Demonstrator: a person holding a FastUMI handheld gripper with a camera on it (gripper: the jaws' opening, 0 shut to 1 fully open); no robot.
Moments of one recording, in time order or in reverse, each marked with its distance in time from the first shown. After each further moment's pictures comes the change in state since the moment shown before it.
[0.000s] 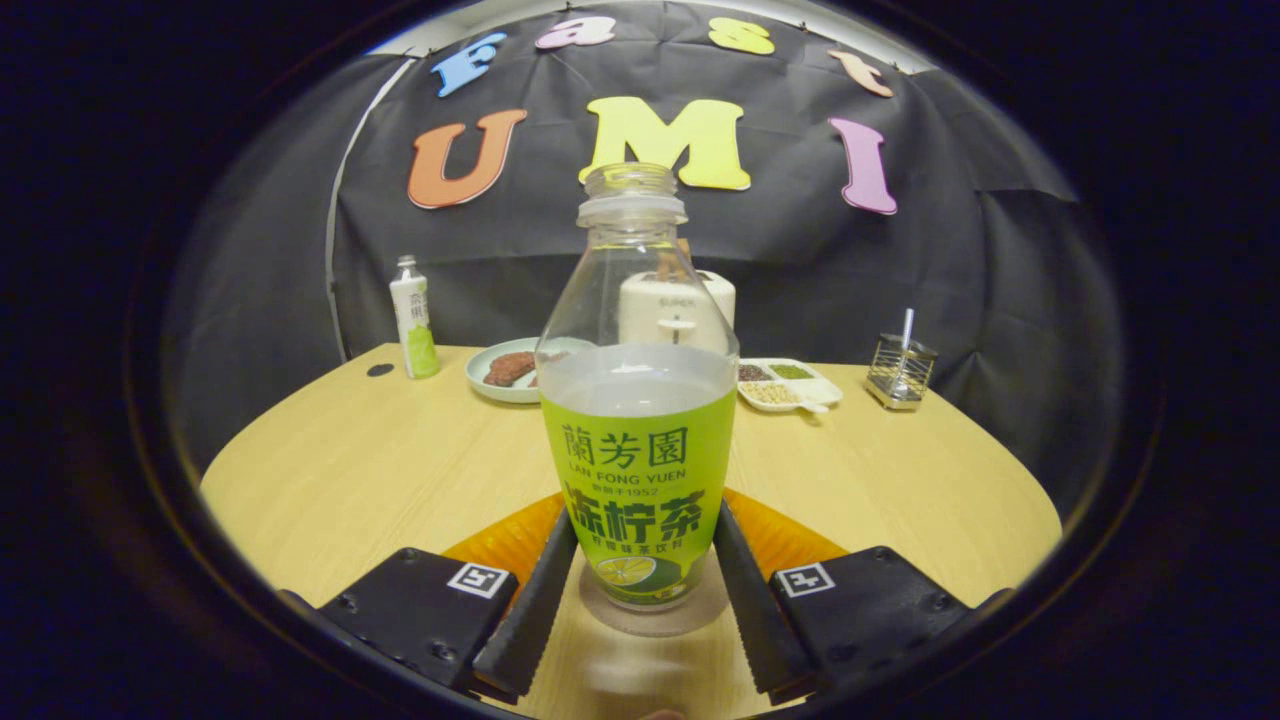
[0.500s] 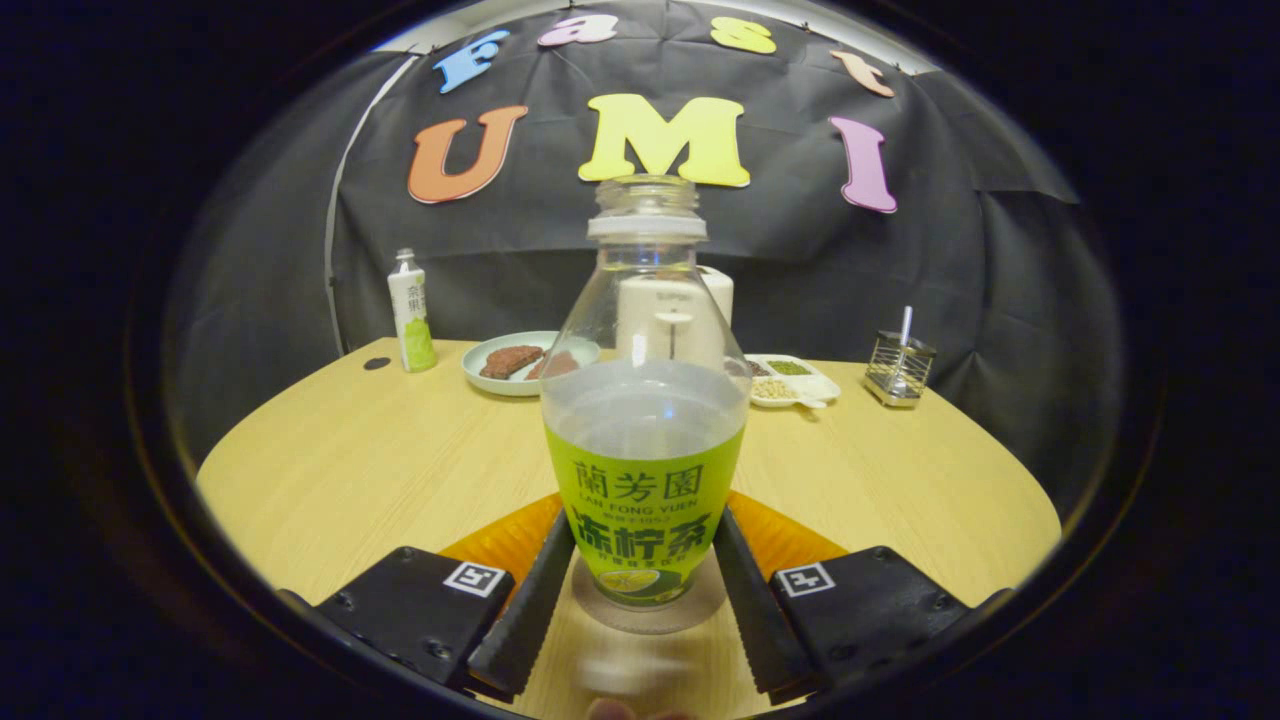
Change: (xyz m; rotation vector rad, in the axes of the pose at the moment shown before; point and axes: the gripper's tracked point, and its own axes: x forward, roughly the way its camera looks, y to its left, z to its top) arm 0.001 0.002 -0.004 -0.005 0.001 0.011
